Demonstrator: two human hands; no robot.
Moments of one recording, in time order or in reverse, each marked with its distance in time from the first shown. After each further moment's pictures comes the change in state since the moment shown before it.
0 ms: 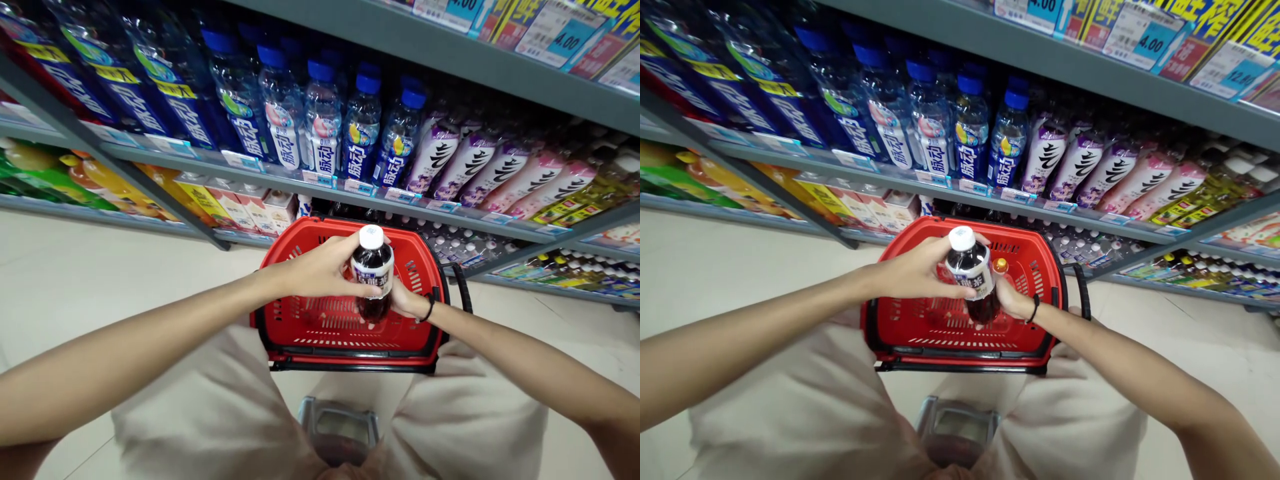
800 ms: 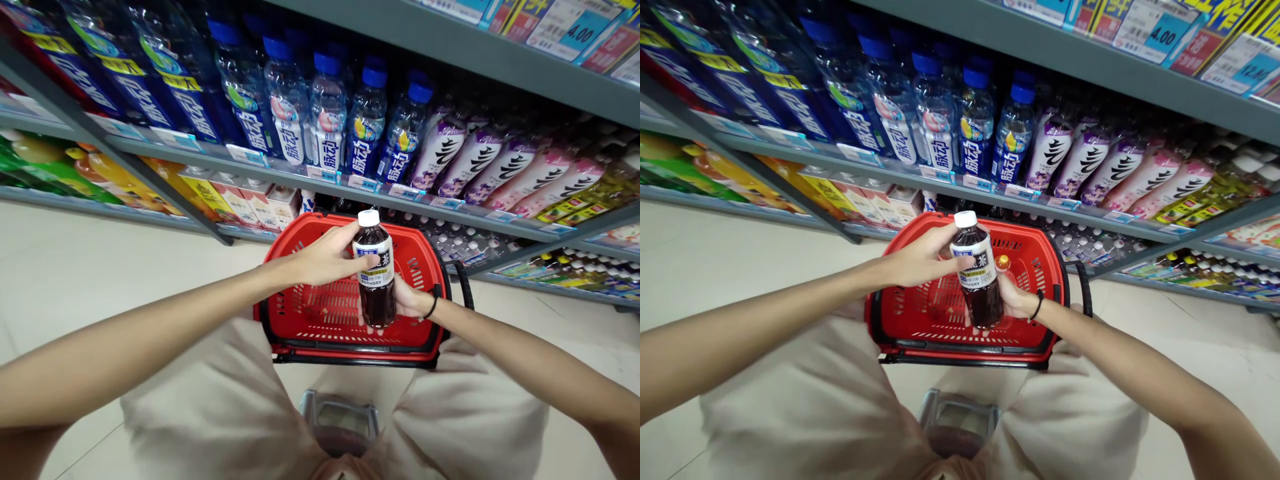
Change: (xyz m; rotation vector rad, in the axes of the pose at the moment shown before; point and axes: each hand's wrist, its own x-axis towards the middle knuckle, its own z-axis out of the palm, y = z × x) left_hand 0.000 -0.016 0.005 -0.120 0.117 -0.089; right_hand -0.003 -0.007 -0.003 0.117 -0.230 0.275
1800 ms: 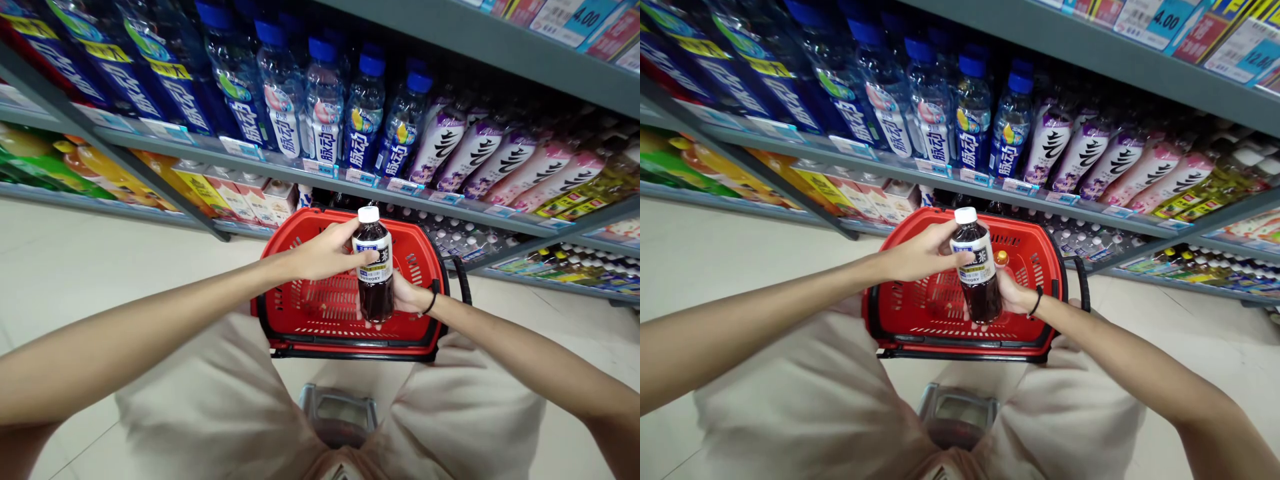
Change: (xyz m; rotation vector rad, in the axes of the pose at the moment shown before) left_hand 0.002 -0.004 0.006 -0.078 -0.018 -0.018; right_hand -0.002 0.003 -0.008 -0.088 -0.082 -0.013
